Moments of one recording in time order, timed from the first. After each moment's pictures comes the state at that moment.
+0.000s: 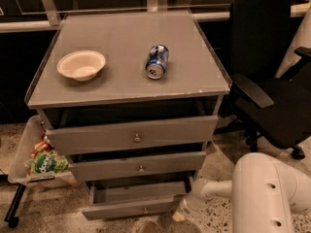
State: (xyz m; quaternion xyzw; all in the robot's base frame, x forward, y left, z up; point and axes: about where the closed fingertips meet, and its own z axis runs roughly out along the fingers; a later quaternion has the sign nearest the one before) arm 0.465 -0.127 0.169 -0.41 0.89 0.22 0.06
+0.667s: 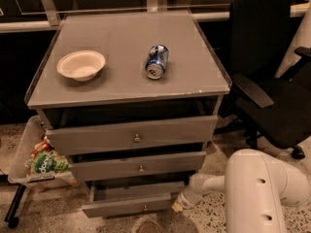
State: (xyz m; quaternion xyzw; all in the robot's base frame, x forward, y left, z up) arm 0.510 -0.125 0.168 -0.41 0.89 0.18 0.10
